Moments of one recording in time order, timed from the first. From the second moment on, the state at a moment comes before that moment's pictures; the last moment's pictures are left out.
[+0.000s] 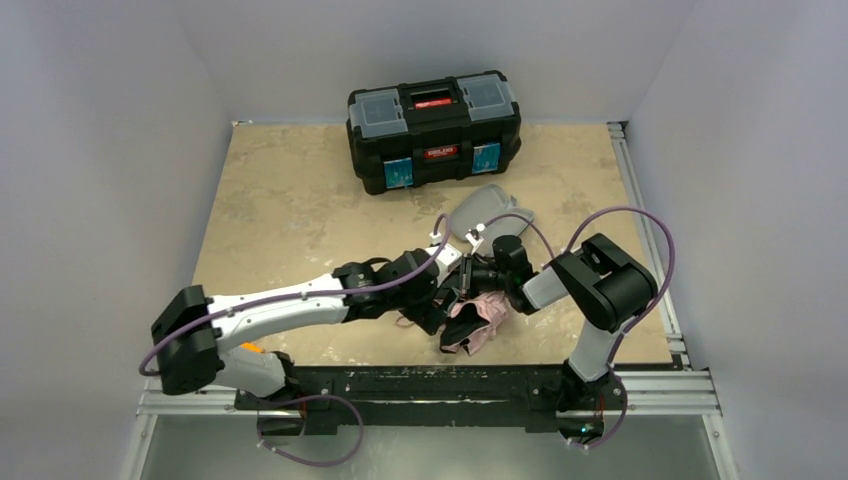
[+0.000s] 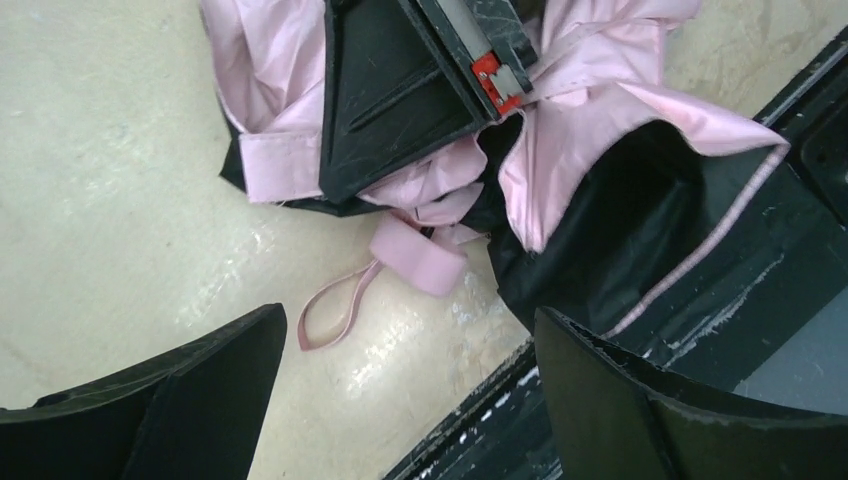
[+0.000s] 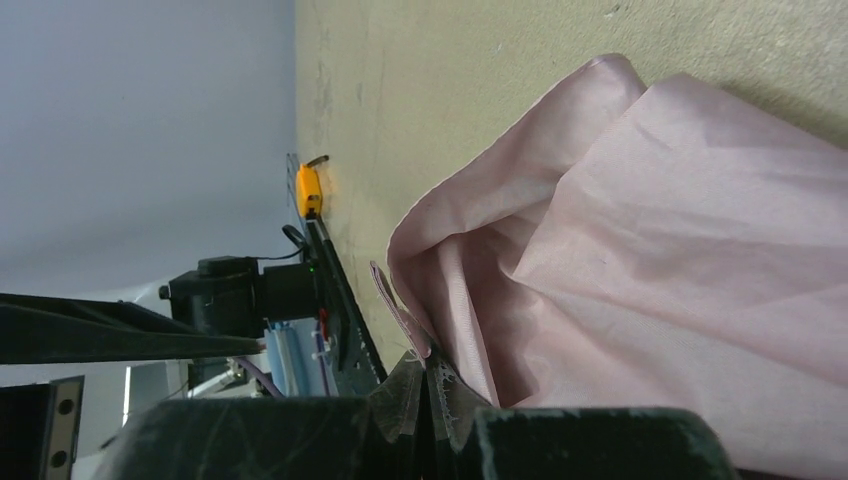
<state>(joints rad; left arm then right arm) -1.12 1.32 0.95 -0.51 -0.15 -0.36 0.54 1.79 0.45 0.85 -0.77 0.99</state>
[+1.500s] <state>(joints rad) -1.35 1.77 0.98 -0.27 -0.65 -0.27 0.47 1.61 0.81 0.19 -0.73 0.85</state>
